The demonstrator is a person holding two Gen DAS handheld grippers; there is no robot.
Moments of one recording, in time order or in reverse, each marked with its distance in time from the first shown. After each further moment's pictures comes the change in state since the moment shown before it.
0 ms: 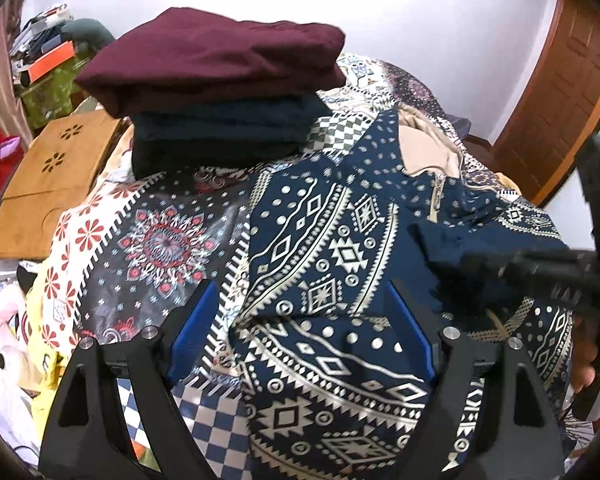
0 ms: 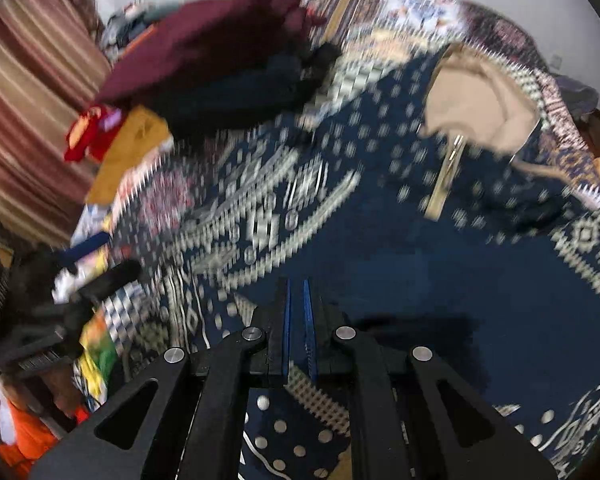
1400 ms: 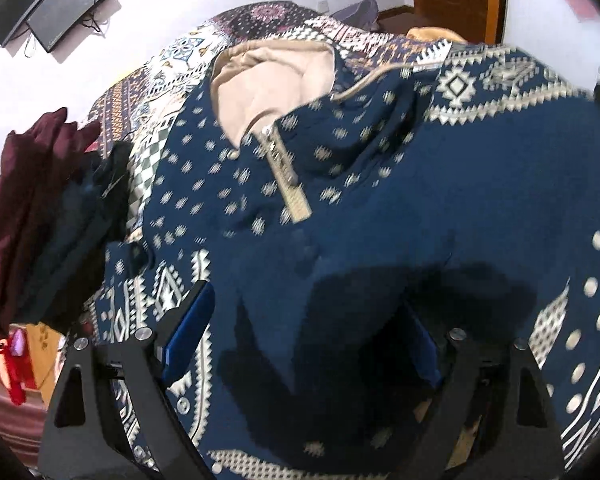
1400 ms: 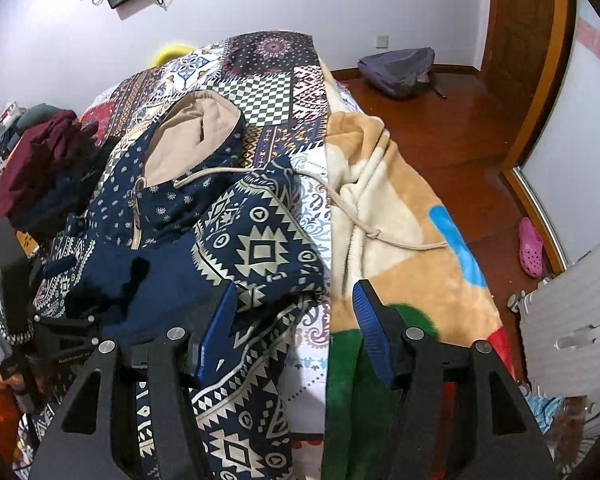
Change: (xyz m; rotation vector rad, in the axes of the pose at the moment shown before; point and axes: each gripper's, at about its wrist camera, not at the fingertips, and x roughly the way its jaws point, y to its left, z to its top) left arm 0.129 -0.206 0.015 0.626 0.148 0.062; right arm -0.132 -0.192 -0.067 0.361 -0.213 -0.341
